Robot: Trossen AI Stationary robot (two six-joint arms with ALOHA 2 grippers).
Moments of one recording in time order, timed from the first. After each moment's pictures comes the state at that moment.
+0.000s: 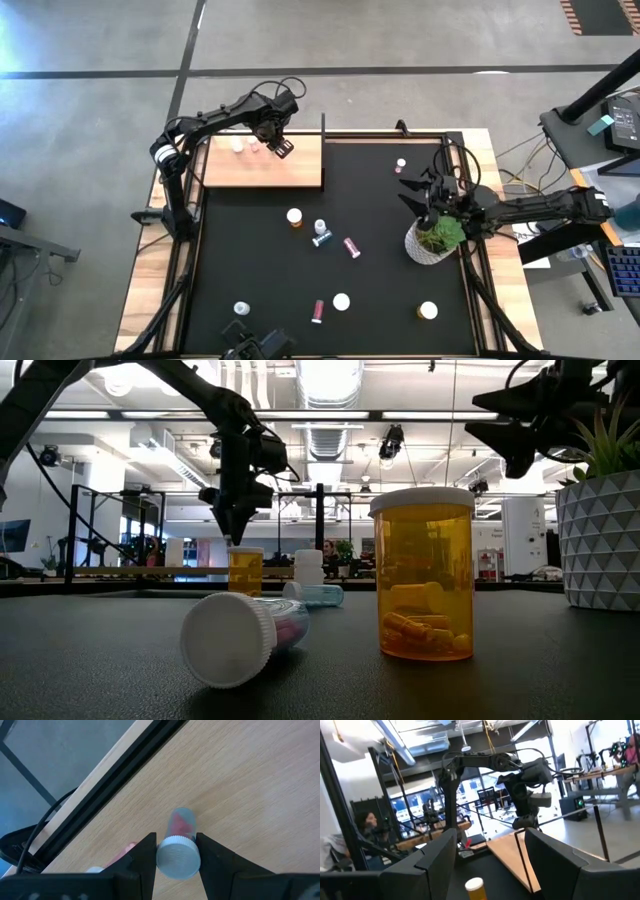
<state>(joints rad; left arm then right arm) 0.72 1.87 1.59 -1.10 -0.23 -0.09 -0.07 0.61 0.01 0.89 0.16 0.21</state>
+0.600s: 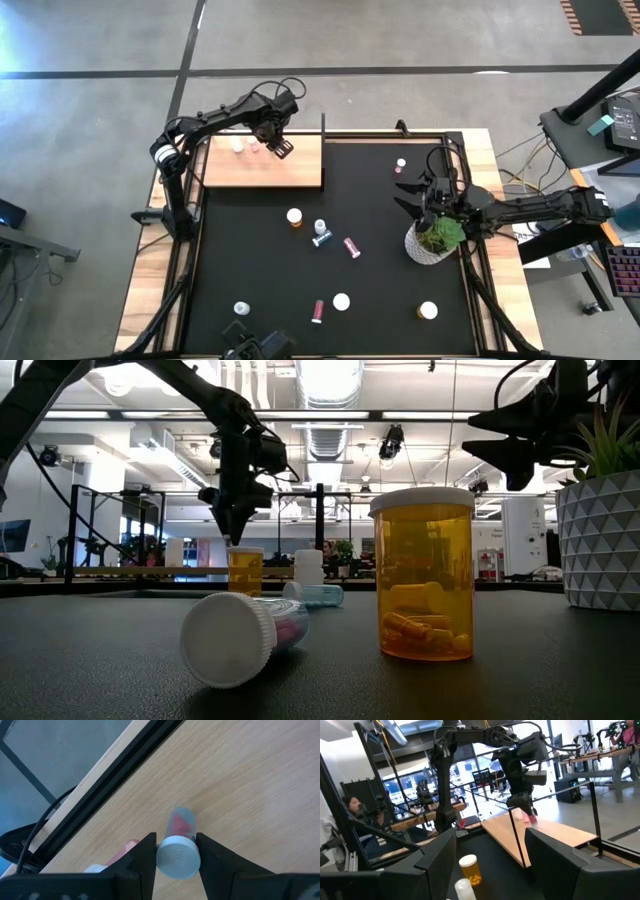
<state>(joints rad) 0.72 1.87 1.59 -1.11 -0.23 -0.09 -0.07 0.63 0.01 0.79 0.16 0.23</state>
